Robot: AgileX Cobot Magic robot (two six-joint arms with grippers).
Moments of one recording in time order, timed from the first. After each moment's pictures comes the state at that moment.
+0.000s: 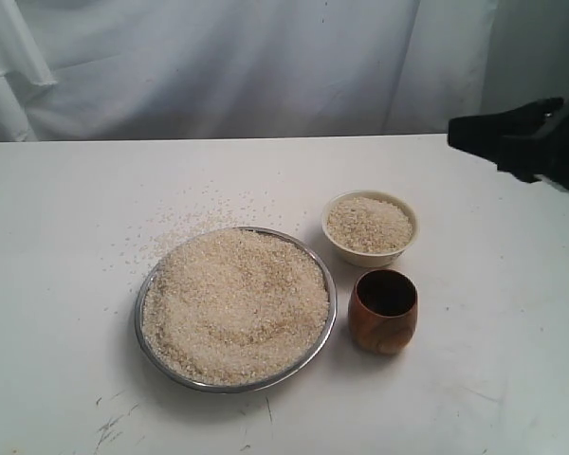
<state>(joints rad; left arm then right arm) 0.03 0.00 0.00 -0.01 0.33 -0.02 0.12 1.19 -0.71 -1.60 -0.71 1.66</state>
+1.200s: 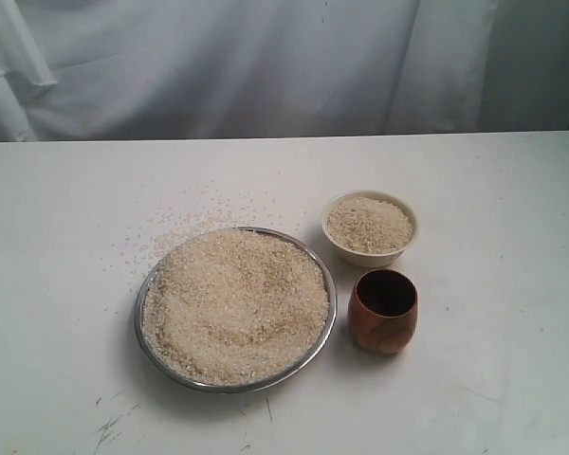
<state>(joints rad) 0.03 0.00 0.00 -0.01 0.33 -0.02 0.12 0.53 -0.66 -1.74 -0.29 1.83</state>
